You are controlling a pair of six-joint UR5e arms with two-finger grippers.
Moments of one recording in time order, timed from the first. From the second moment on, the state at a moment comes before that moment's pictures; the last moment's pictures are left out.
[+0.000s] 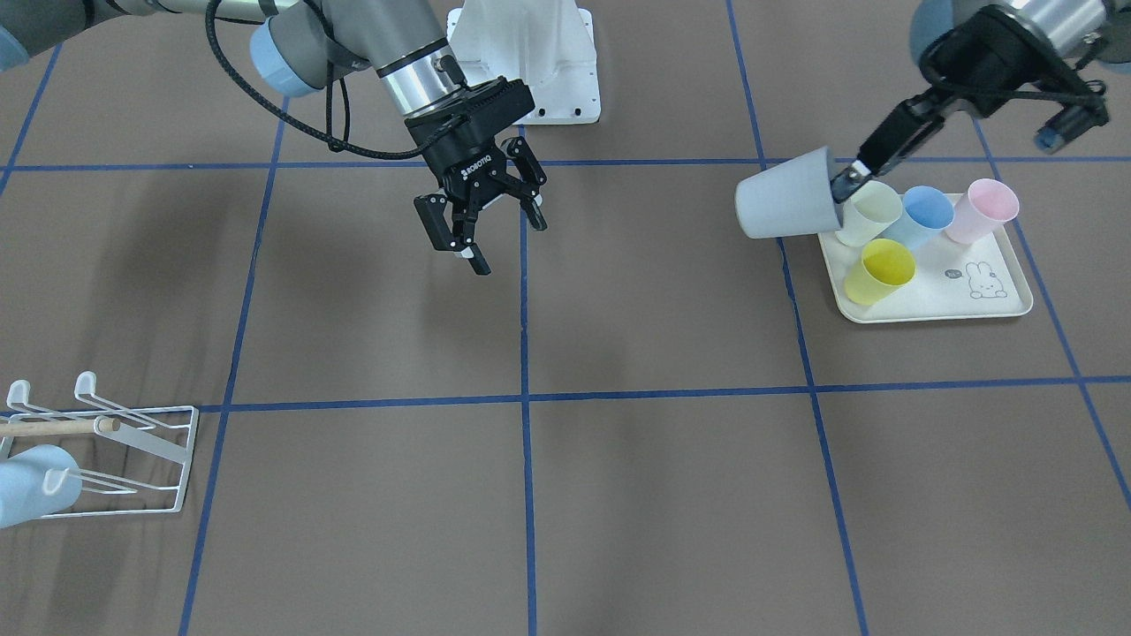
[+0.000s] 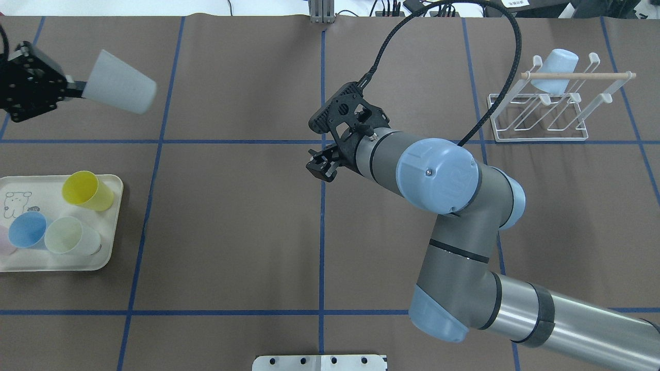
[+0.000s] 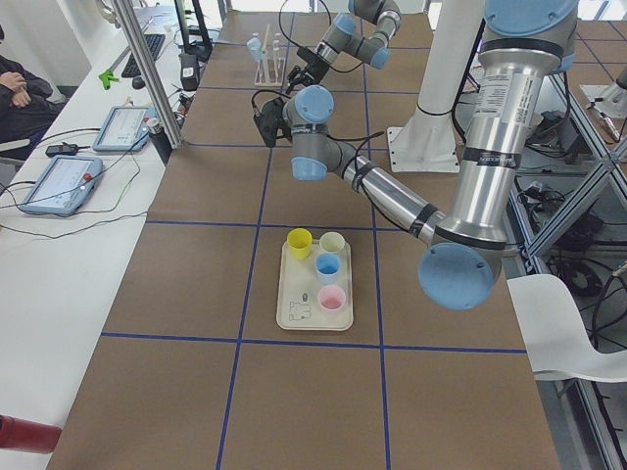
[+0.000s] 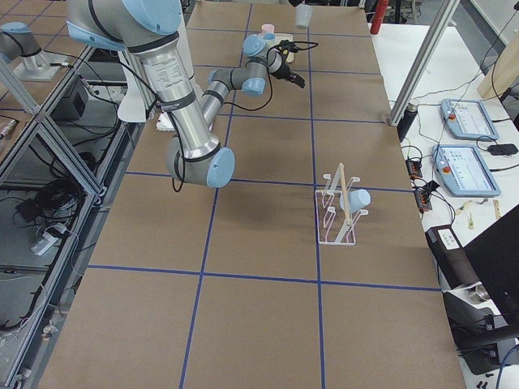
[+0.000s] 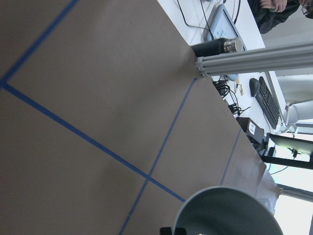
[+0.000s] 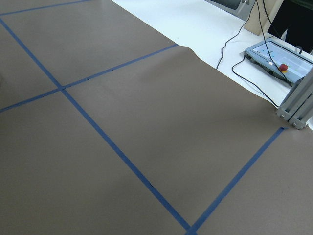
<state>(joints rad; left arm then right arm) -0.97 -1.78 -1.96 -2.56 -2.15 -2.10 0.44 -0.98 1.80 -1.03 1.39 0.40</state>
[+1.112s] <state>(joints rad) -0.75 -1.87 -1.96 -2.56 -2.06 -2.15 0.42 -1.00 1.70 -0.62 1.49 0.23</state>
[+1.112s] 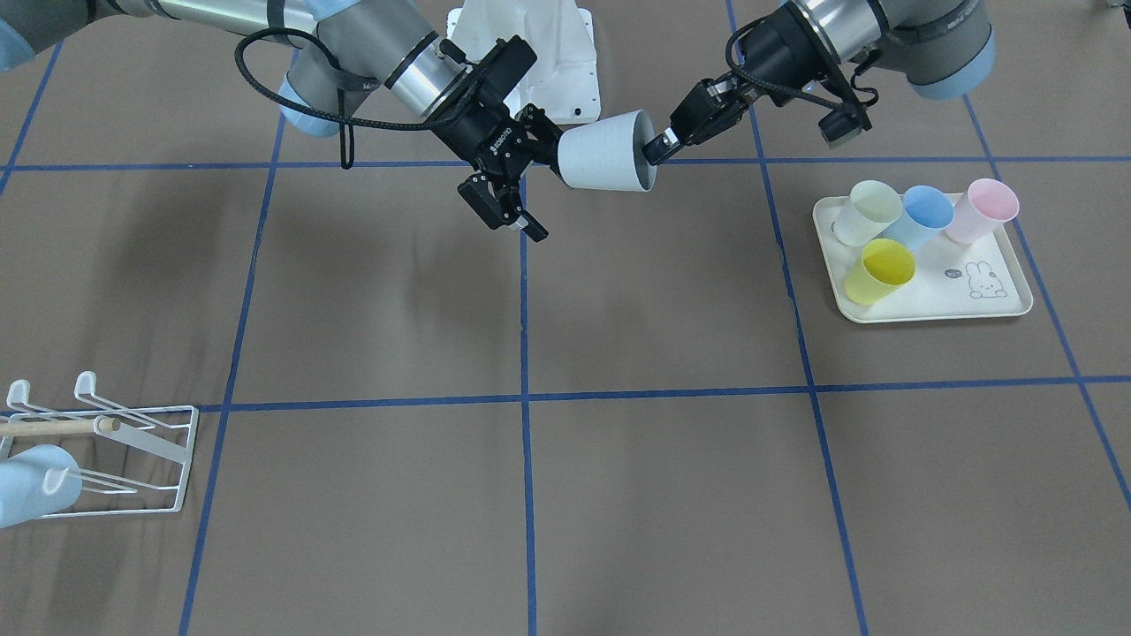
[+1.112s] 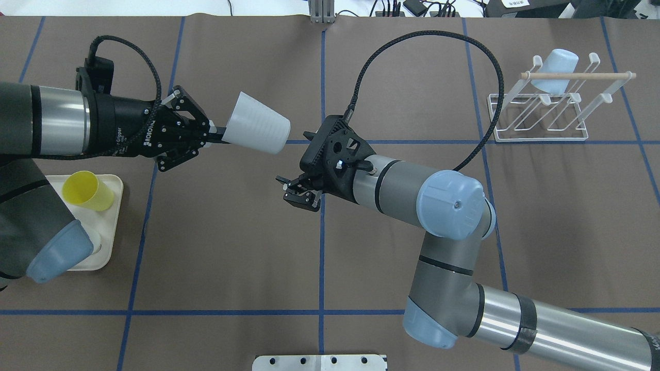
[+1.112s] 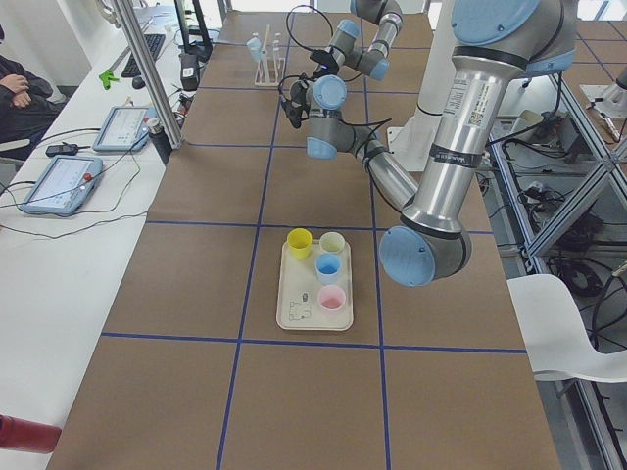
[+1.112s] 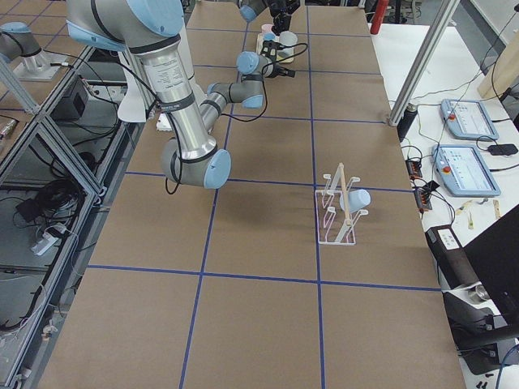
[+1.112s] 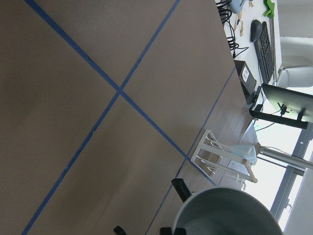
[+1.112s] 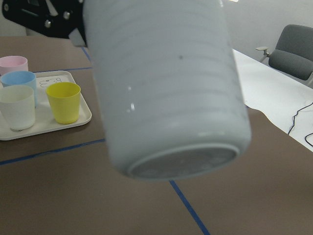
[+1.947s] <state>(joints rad) -0.70 -1.86 -1.93 -2.56 -2.02 -2.09 0.41 -1.00 1.72 -0.61 1.49 0.23</state>
